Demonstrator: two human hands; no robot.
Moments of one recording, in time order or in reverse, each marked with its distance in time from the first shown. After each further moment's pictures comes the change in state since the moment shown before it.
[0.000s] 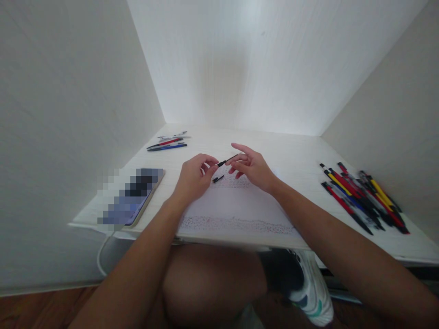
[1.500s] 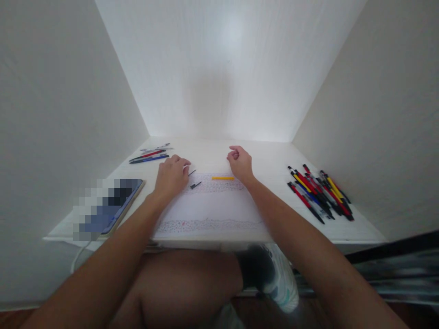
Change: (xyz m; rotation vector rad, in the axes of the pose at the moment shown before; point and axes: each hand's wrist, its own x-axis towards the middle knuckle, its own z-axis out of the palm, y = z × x) left_hand 0.030 -0.017 0.010 0.644 -0.138 -0.039; right_hand 0.031 0.046 -0.057 -0.566 0.576 -0.141
